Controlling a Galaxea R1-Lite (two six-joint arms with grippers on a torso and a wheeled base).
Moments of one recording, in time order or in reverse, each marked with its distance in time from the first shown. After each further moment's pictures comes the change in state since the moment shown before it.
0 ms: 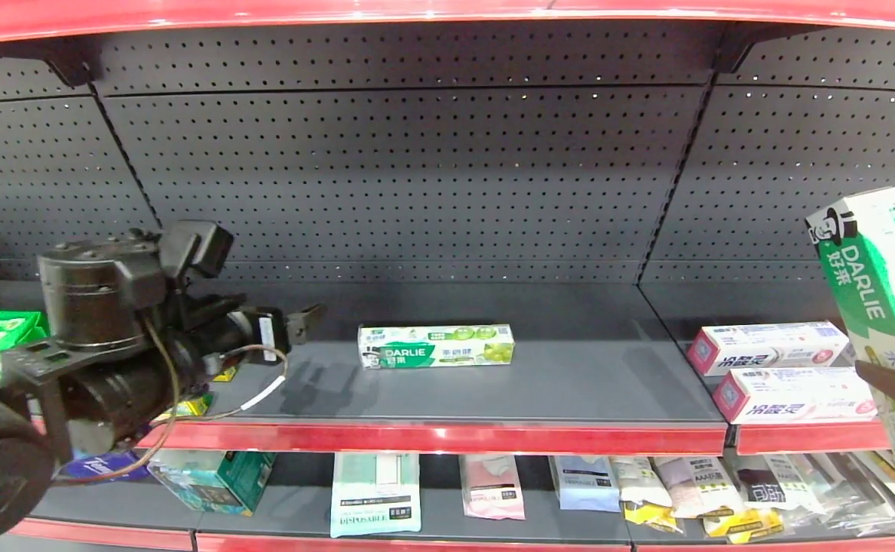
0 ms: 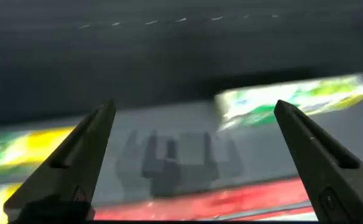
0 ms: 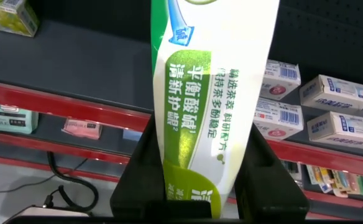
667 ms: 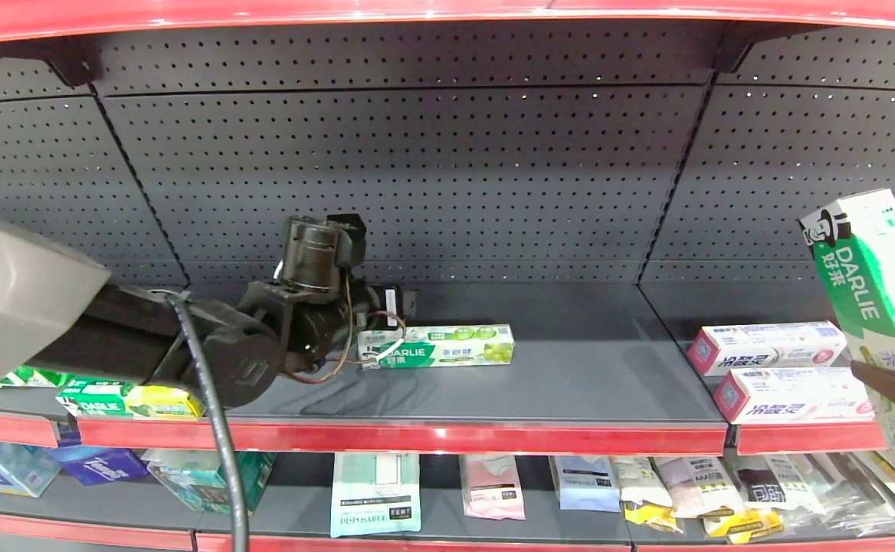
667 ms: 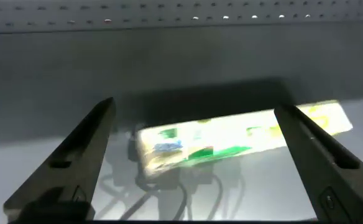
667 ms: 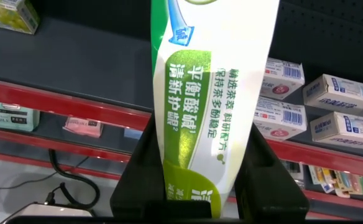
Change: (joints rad) left arm -0.148 0.383 -0.473 0.218 0.109 -0.156; right arm 0.000 0.013 -0.003 0.001 0.010 -0.001
